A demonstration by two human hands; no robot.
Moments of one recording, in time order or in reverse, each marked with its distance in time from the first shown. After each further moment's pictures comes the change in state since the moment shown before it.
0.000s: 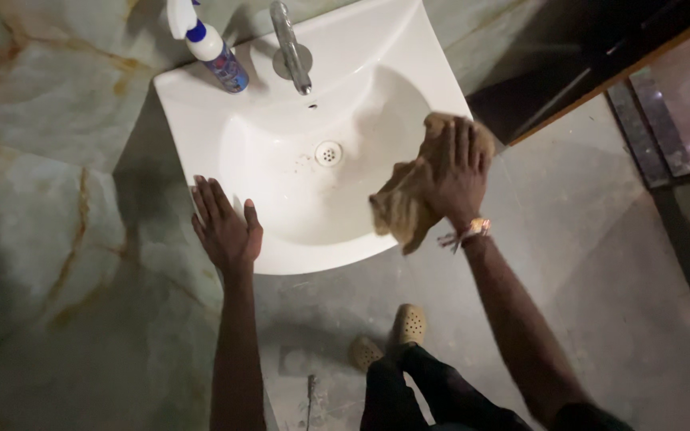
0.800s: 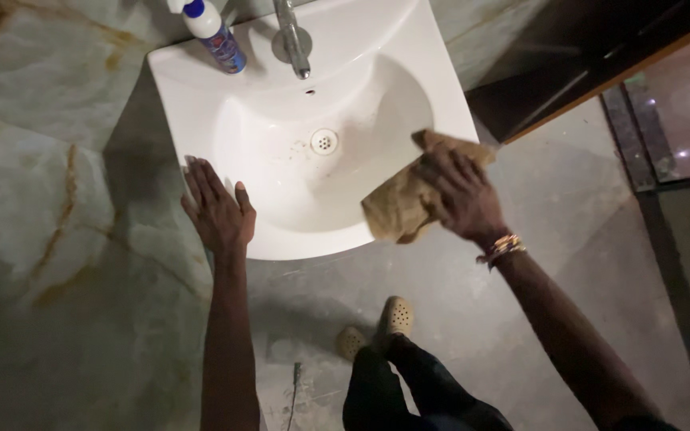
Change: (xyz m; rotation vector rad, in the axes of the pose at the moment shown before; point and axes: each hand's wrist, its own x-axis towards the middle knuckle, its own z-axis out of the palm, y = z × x) left_hand 0.002 0.007 -0.001 0.043 -0.097 -0.053; right_hand -0.035 0.033 -0.046 -0.027 -0.127 -0.629
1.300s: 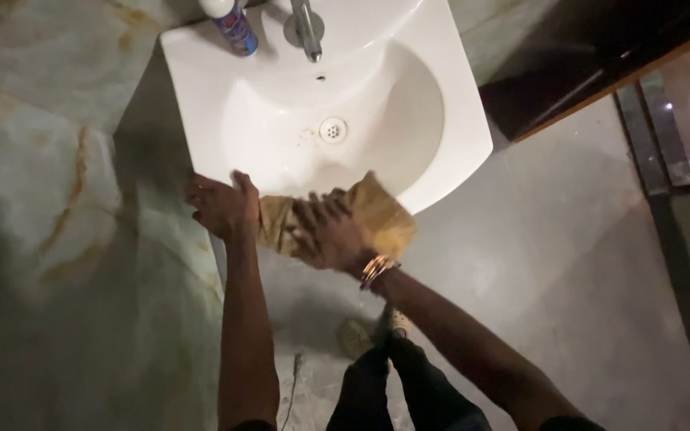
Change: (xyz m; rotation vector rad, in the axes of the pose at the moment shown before) left_hand -0.003 0.007 -0.001 -0.073 -0.105 -0.481; right_hand 0.064 -0.210 0.076 0.067 -0.311 -0.079
